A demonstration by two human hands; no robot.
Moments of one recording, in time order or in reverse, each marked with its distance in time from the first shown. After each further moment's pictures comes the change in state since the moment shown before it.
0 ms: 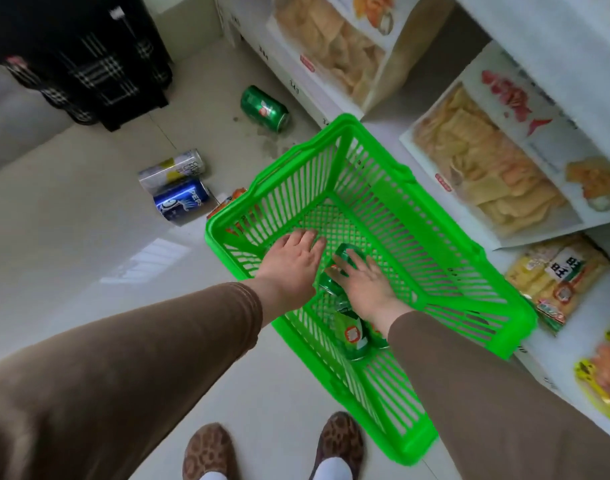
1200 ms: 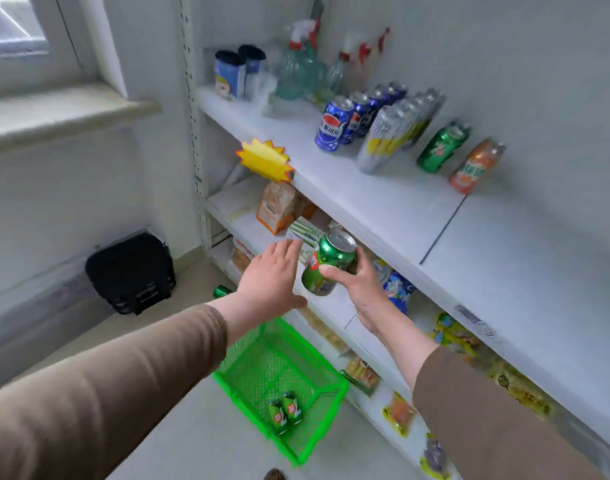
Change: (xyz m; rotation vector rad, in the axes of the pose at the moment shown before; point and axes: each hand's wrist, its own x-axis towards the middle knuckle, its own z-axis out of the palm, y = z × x) left_hand -0.325 0.057 -0.554 -0.227 0.586 0.082; right_hand -0.465 -0.024 -0.561 1.613 0.883 0.135
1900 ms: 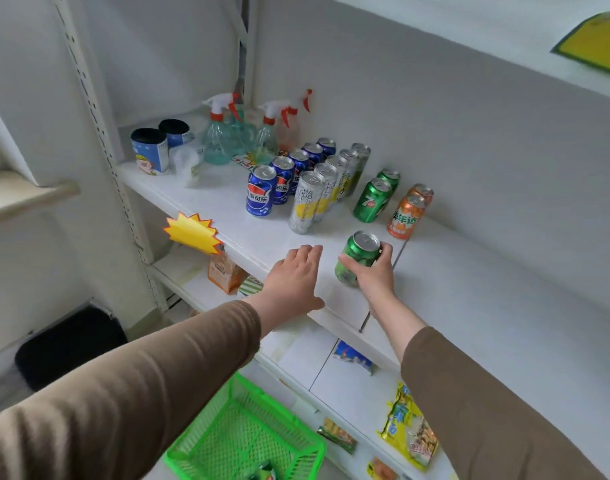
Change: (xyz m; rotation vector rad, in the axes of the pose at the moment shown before) left_hand 0.176 0.120 -0.042 0.036 -0.039 0.160; right_hand 0.130 -0.071 -0.151 -0.144 0.478 -0.013
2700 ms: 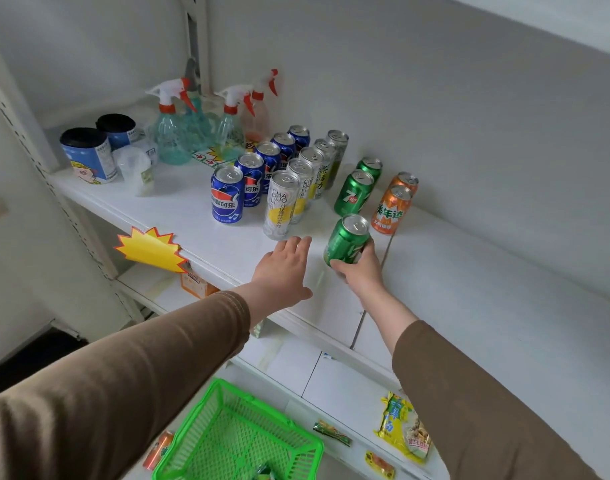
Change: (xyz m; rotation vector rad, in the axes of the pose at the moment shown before) left_hand 0.074 -0.016 0.015 0.014 -0.065 0.057; right_hand 0.070 0.031 0.008 -0.119 0.001 0.097
